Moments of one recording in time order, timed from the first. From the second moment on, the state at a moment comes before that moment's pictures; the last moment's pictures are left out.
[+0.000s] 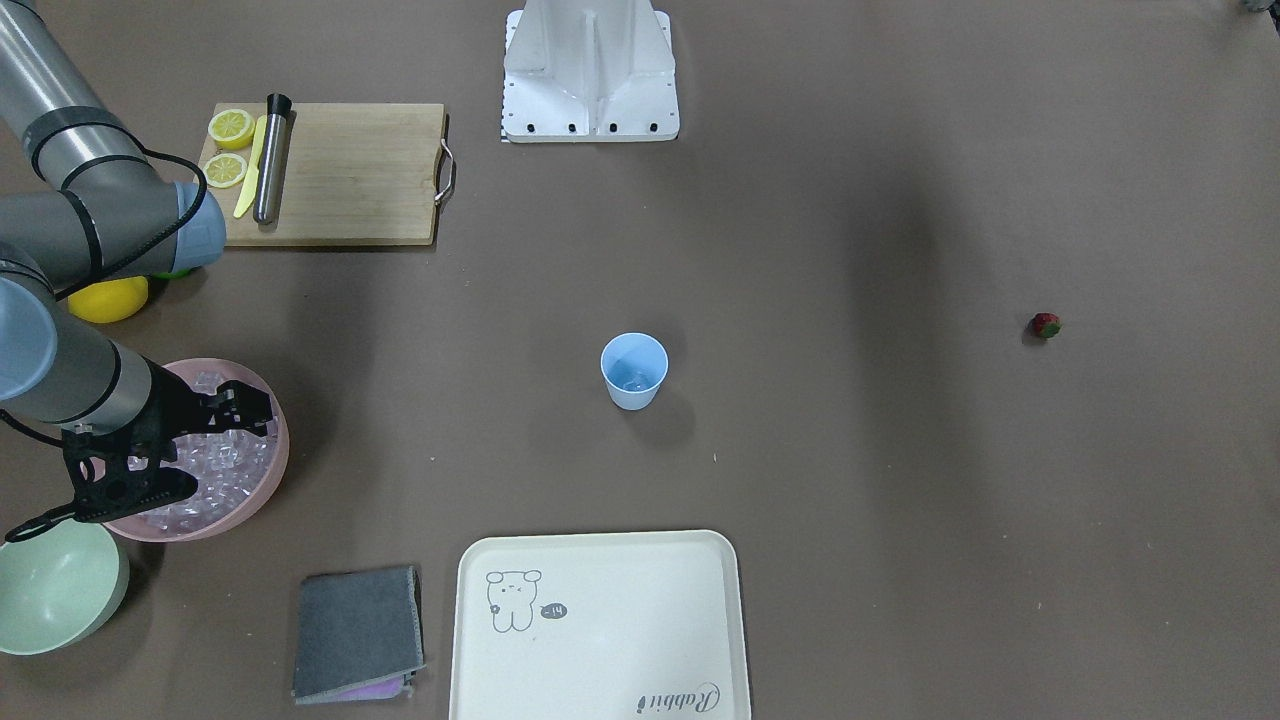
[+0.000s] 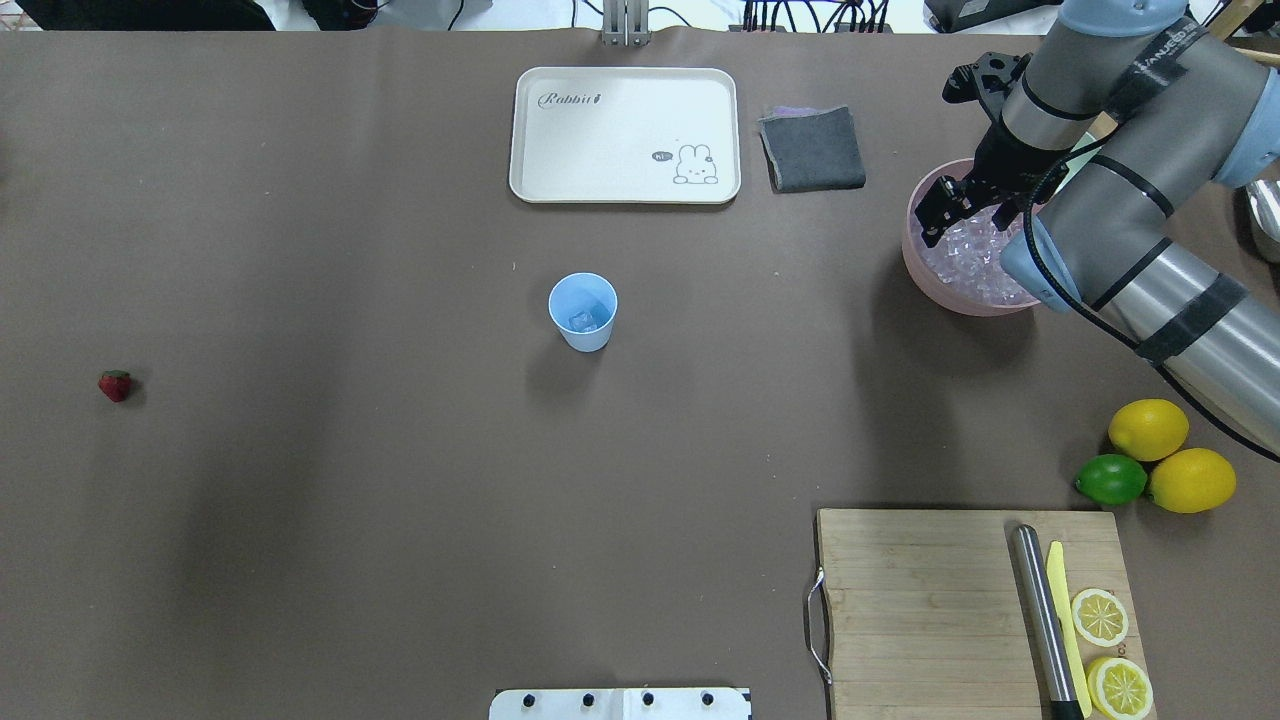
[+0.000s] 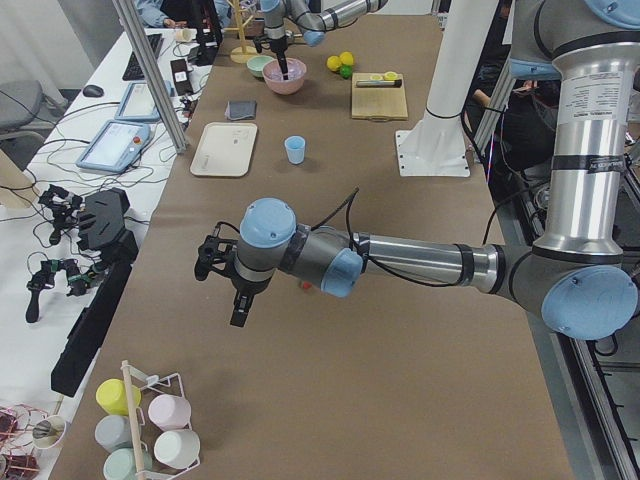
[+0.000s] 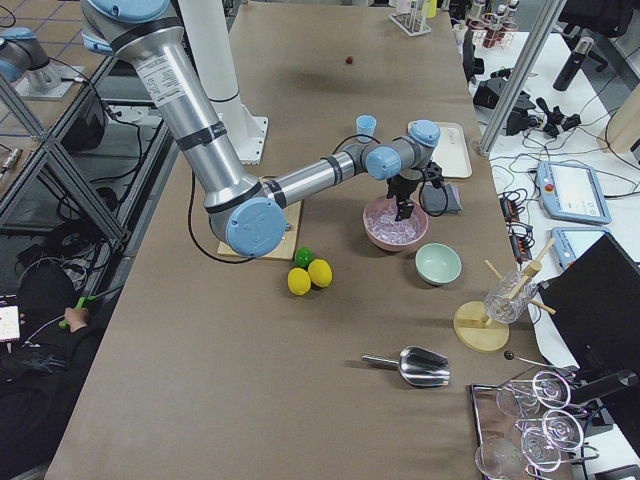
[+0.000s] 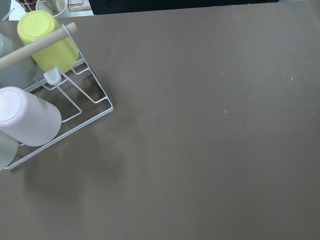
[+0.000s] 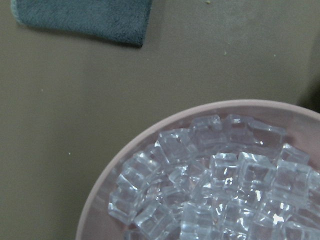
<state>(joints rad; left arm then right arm) -1.61 -1.57 -1.67 -1.91 -2.36 -0.20 1.01 -1.07 1.44 -1.54 2.26 0.42</state>
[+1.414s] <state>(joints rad) -1.61 -1.57 -1.67 -1.91 -2.37 -0.19 0.99 -1.08 1.41 -1.54 2.28 0.41</state>
